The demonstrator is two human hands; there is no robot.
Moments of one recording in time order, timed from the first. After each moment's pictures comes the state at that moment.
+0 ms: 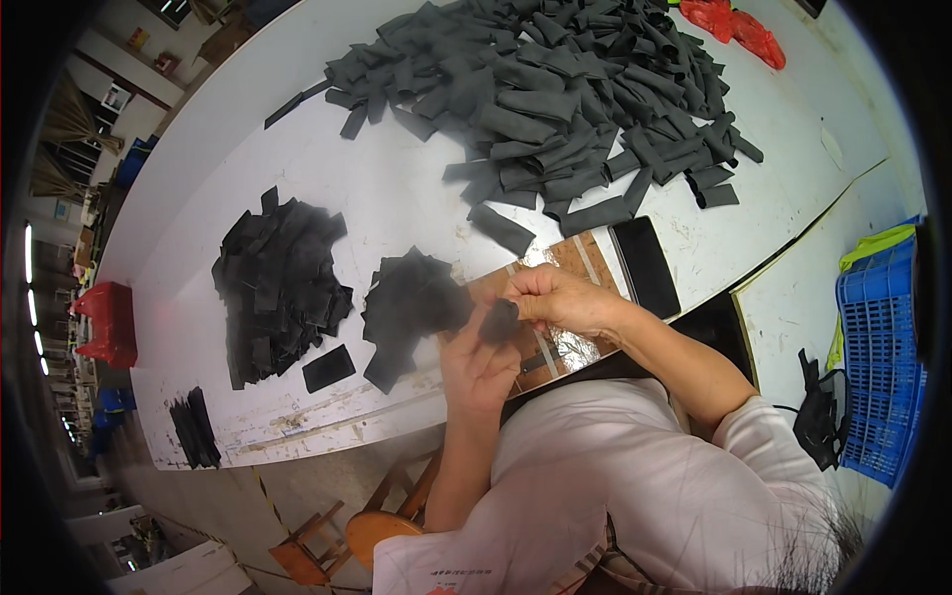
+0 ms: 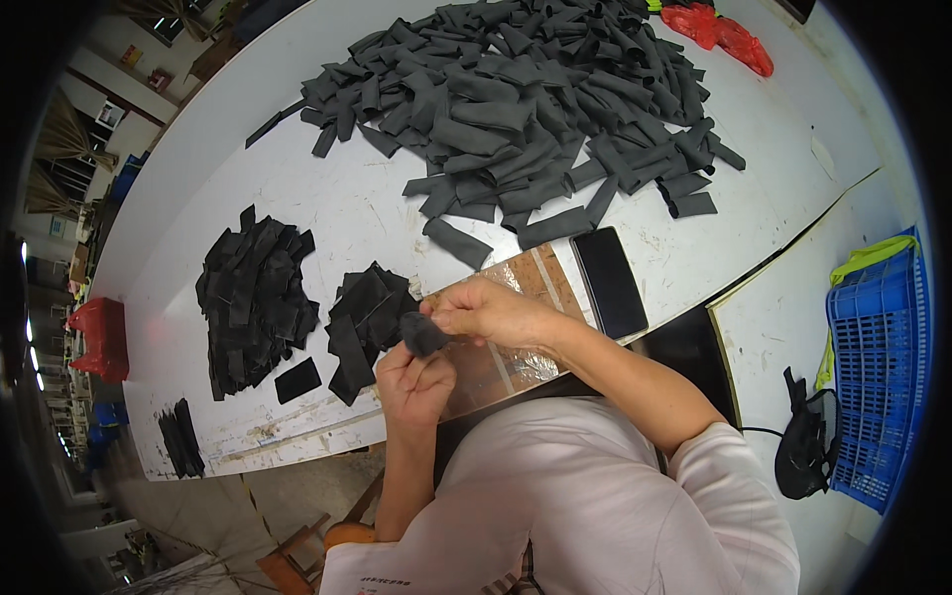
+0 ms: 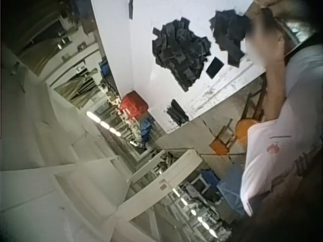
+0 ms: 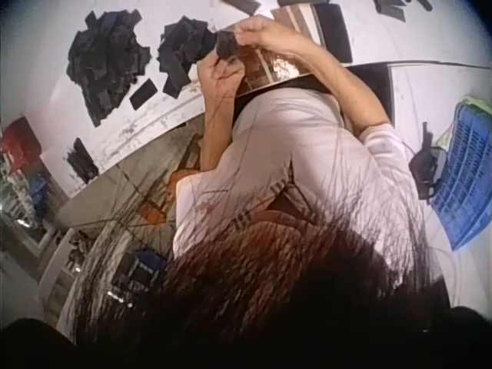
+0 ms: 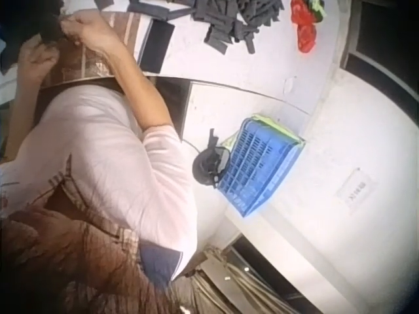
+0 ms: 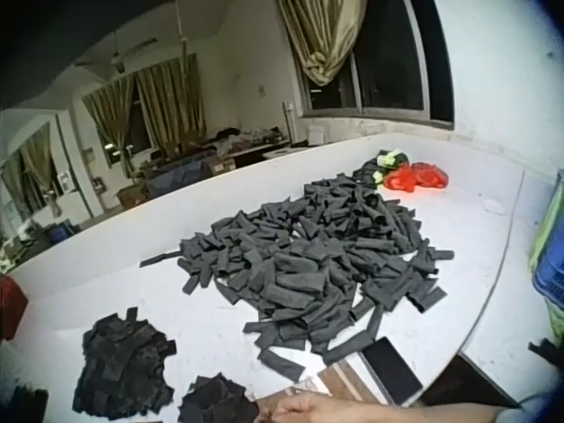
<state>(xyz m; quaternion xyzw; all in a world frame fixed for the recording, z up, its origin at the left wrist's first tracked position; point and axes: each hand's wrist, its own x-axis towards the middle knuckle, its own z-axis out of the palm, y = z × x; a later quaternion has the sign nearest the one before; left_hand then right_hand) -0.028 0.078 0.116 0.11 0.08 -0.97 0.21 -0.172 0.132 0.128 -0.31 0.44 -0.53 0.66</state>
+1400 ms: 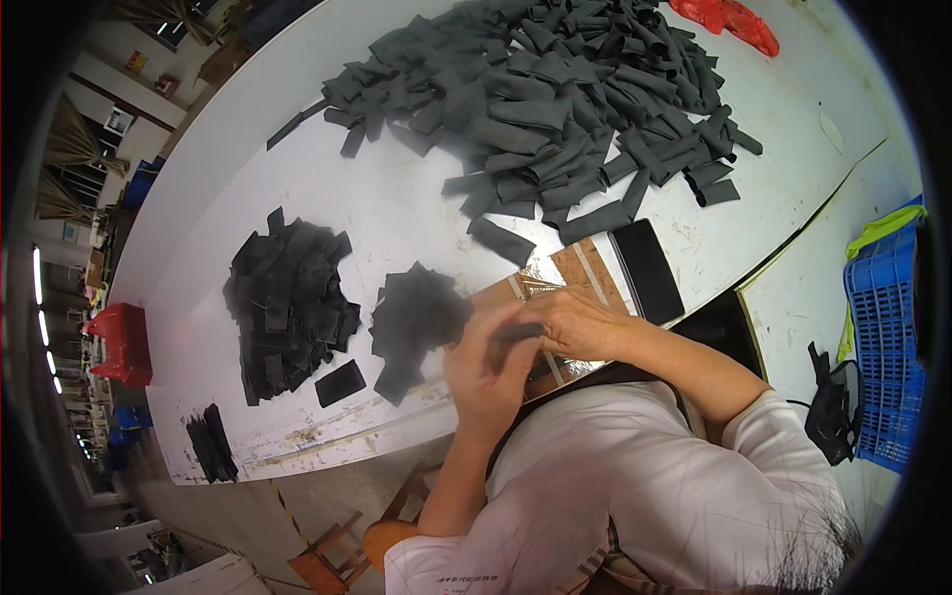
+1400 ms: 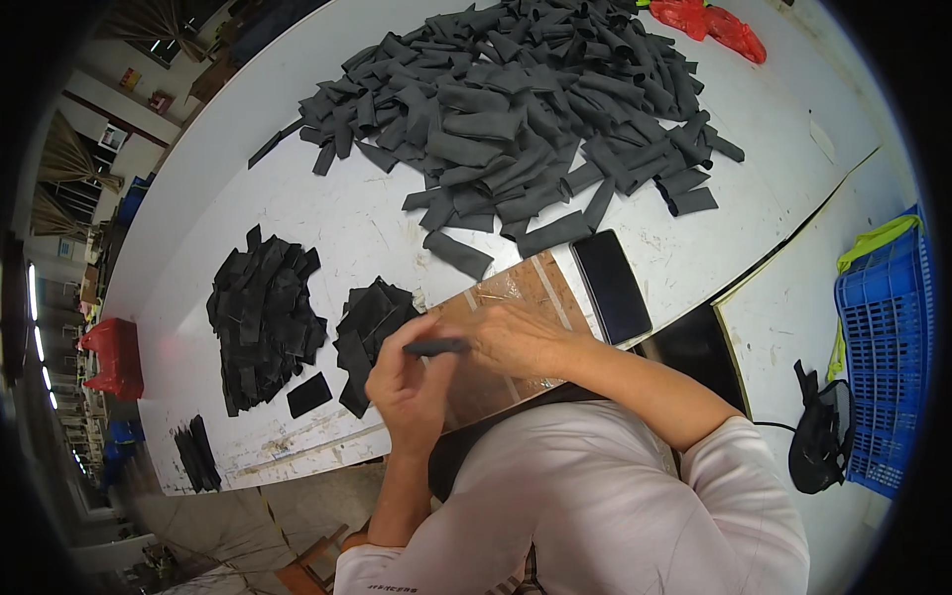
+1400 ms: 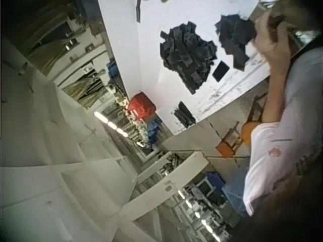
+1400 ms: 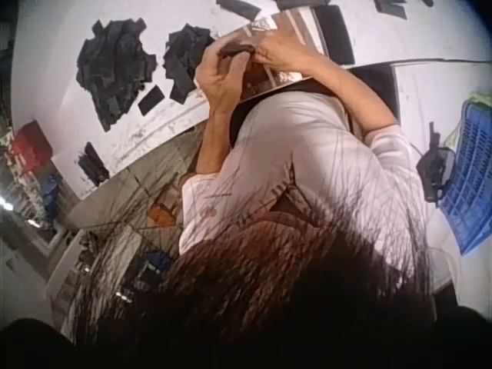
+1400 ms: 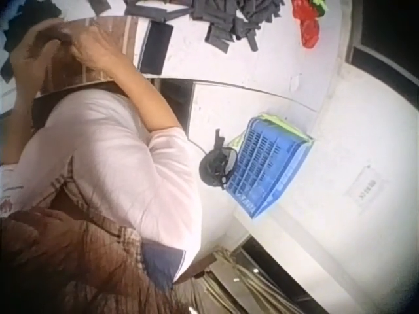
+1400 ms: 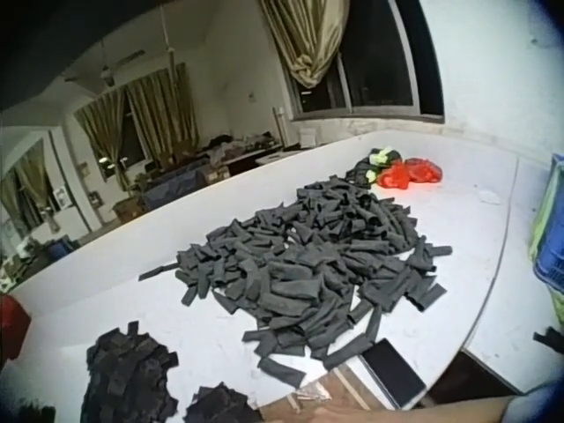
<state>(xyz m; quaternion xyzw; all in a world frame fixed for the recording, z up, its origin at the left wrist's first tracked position) -0.046 0.090 0.158 0.24 -0.71 -0.55 0.36 -0.179 0.150 0.114 -0.67 0.63 -0.31 0.23</state>
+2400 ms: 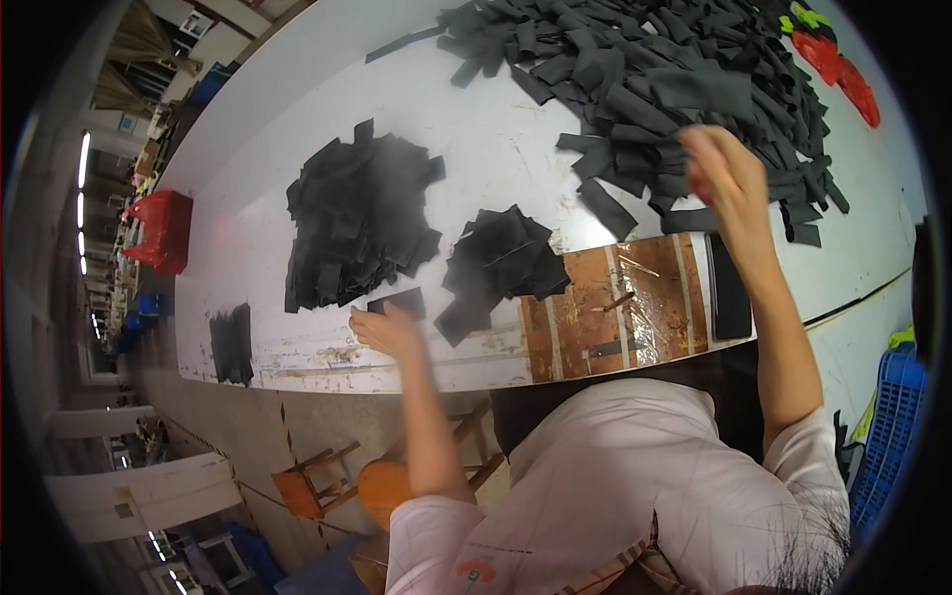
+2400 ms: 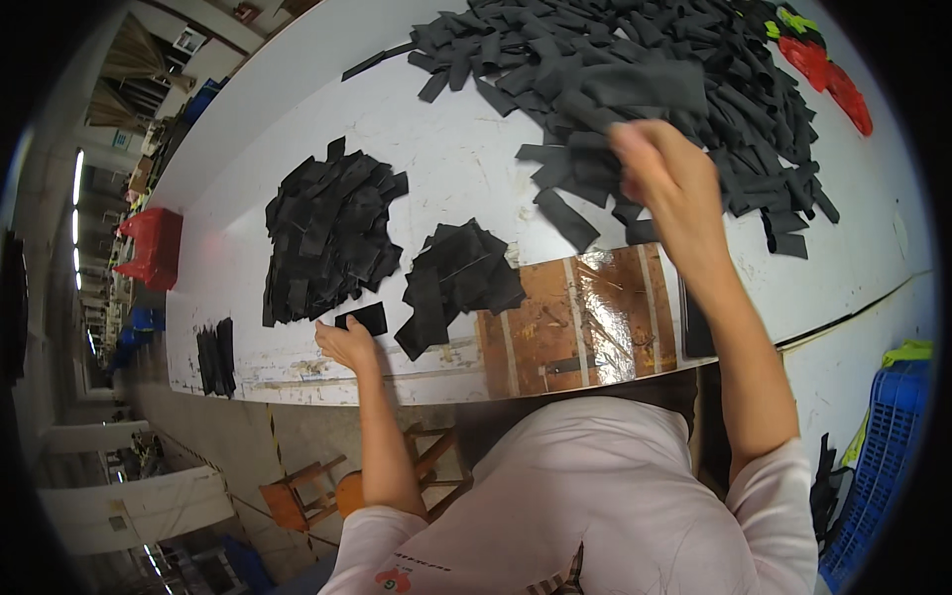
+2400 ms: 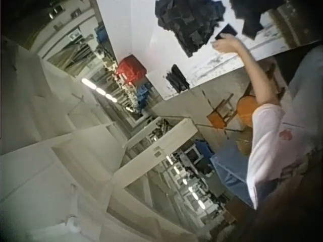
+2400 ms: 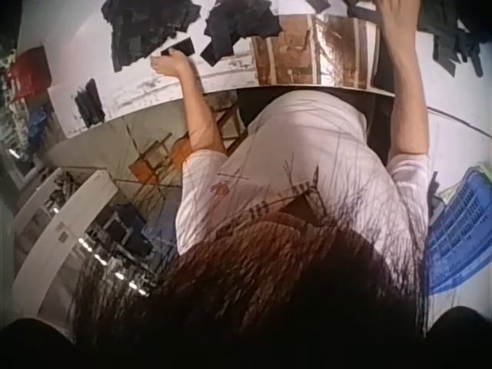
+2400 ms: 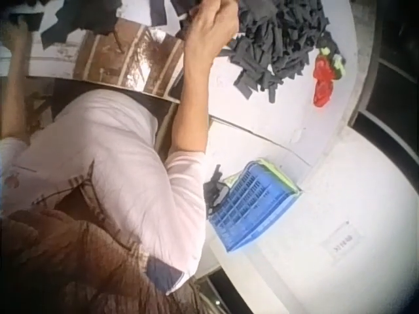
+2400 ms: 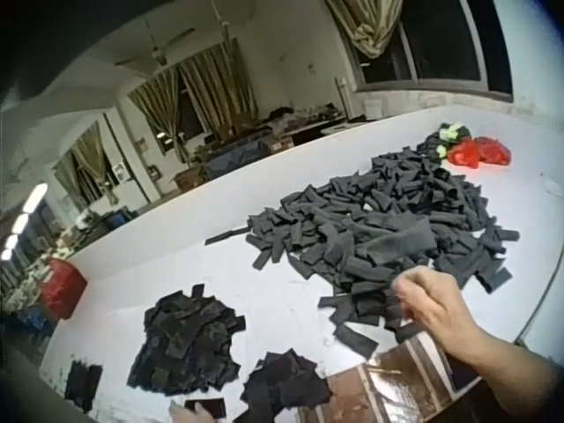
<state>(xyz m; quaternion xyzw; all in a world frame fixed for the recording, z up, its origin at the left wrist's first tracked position) 0.121 -0.047 0.034 0.77 -0.57 0.07 0.29 -0.215 0.106 0.198 -0.40 0.72 -0.56 0.12</state>
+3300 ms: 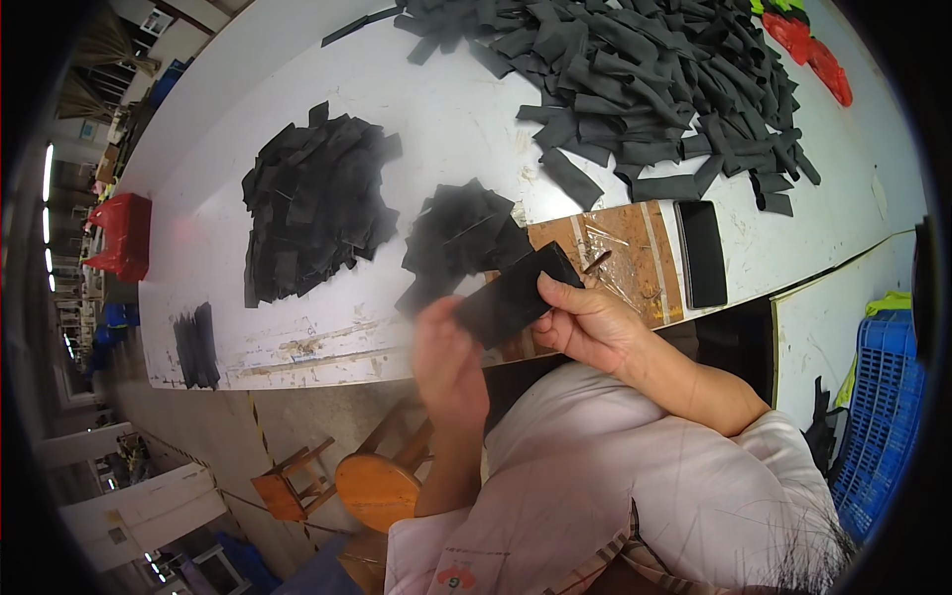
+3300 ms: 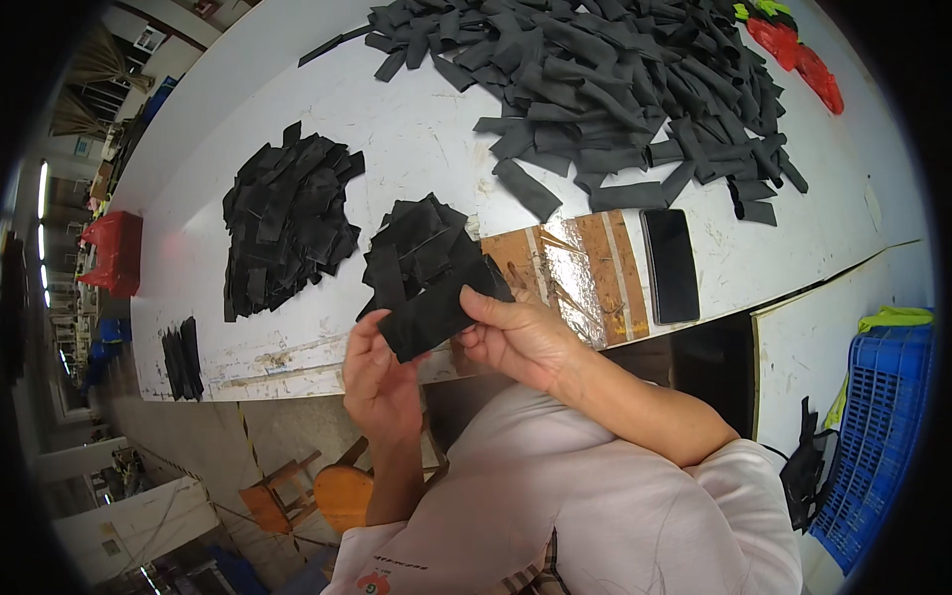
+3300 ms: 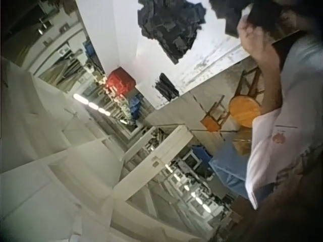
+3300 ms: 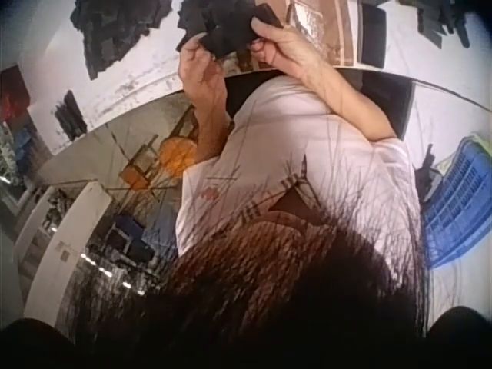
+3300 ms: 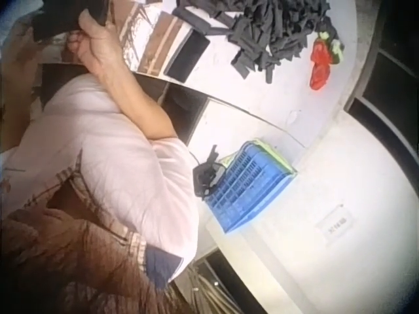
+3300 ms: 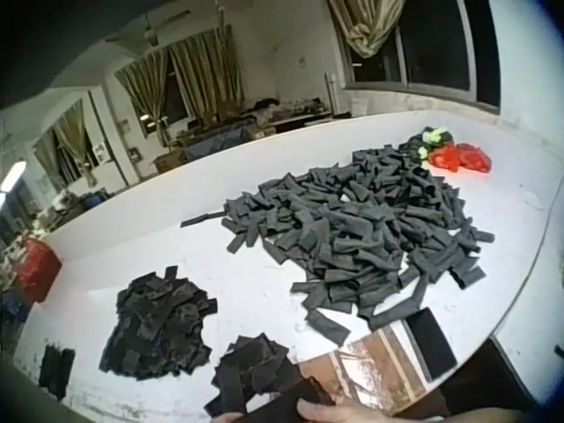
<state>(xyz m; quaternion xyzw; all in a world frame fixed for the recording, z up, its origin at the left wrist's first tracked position) 0.054 0.089 0.142 0.32 -0.37 -0.75 0.45 -0.099 0.138 0.126 0.07 0.24 -0.62 0.75</state>
